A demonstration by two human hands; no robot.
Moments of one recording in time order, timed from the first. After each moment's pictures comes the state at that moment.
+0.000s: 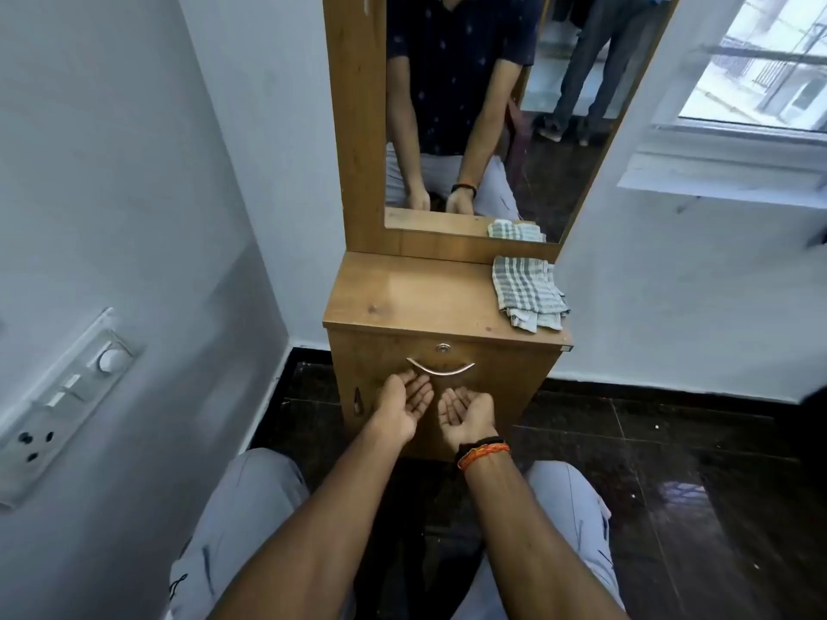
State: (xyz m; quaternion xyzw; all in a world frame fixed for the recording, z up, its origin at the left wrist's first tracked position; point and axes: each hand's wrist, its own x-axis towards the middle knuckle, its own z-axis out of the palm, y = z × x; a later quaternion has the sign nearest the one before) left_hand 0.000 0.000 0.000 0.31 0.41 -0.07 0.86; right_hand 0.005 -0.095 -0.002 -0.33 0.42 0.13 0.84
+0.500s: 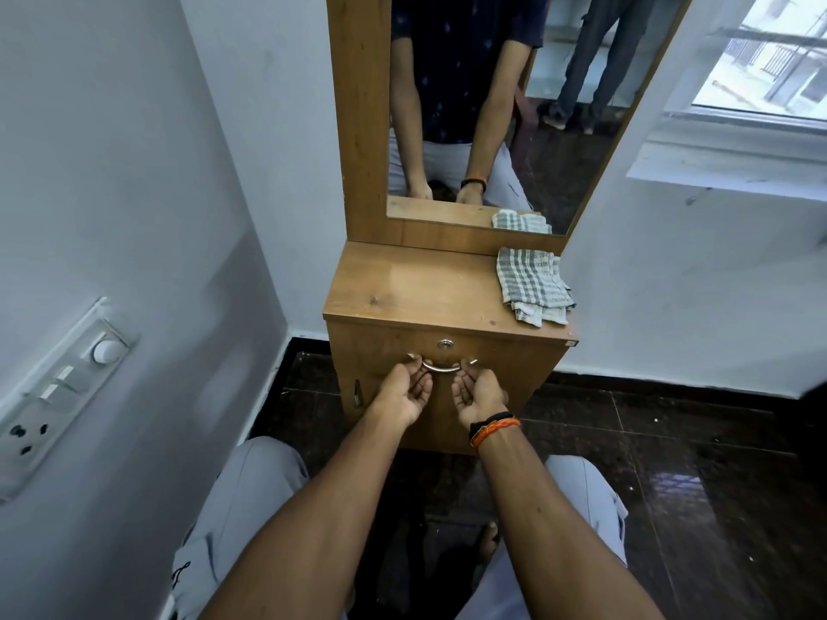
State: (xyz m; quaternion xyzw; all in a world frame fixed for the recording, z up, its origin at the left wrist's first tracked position) left_hand 0.021 0.006 -0.013 0.30 0.43 -0.09 0.85; right_hand 0.038 -0.102 -0.010 -0.43 0.41 0.13 0.79
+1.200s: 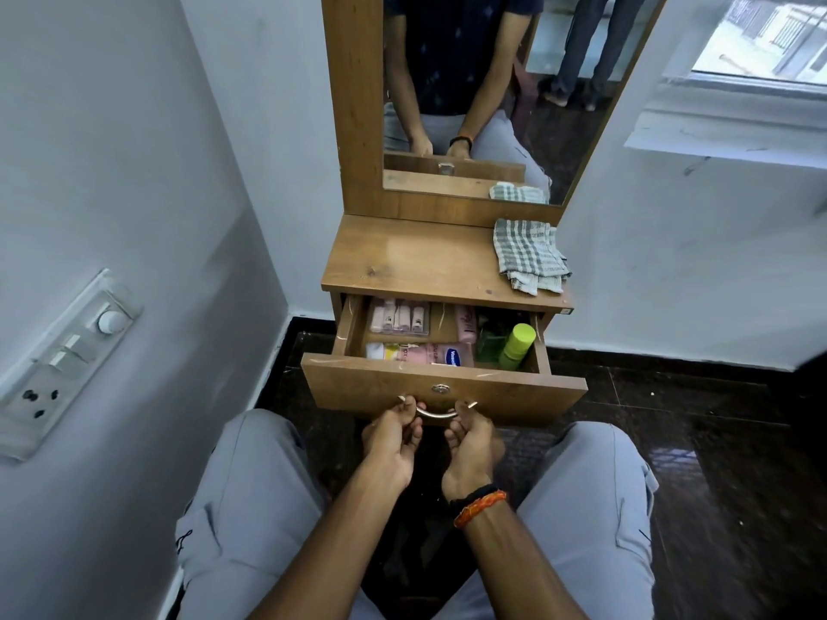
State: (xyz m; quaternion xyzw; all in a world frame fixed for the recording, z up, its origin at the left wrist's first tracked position) left_hand -0.095 -0.017 -0.020 0.30 0.46 -0.03 0.83; right_hand -0.082 -0.107 -0.047 -0.44 0.41 0.01 0.80
